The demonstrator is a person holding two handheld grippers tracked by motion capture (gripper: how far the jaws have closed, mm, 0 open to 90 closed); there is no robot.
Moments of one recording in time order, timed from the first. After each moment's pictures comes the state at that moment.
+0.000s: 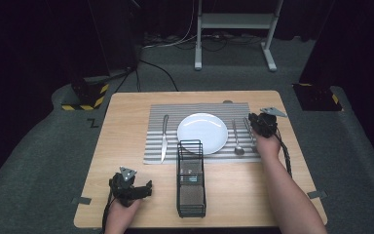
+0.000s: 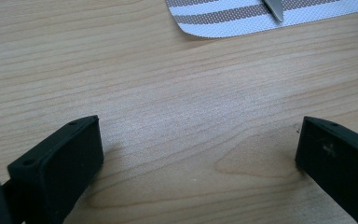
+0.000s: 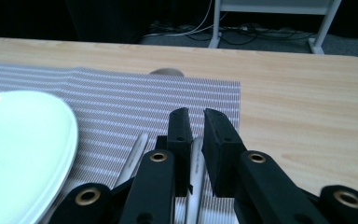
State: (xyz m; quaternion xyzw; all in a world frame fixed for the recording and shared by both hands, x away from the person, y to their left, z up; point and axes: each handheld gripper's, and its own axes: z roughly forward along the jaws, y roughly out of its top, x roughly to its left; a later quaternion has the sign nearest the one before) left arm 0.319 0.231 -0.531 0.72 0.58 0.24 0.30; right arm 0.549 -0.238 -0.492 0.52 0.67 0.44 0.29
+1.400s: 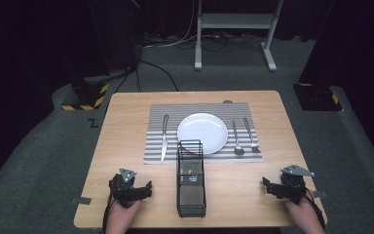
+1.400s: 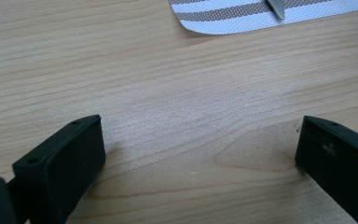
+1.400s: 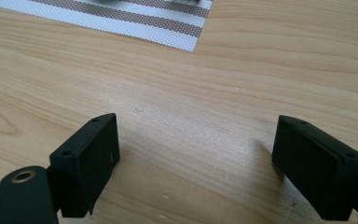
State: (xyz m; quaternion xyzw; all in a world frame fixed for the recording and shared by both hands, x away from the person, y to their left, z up) left arm 0.315 0.230 -0.531 0.71 0.59 0.25 0.30; right arm 0.354 -0.295 -0.524 0.52 0.76 0.32 0.23
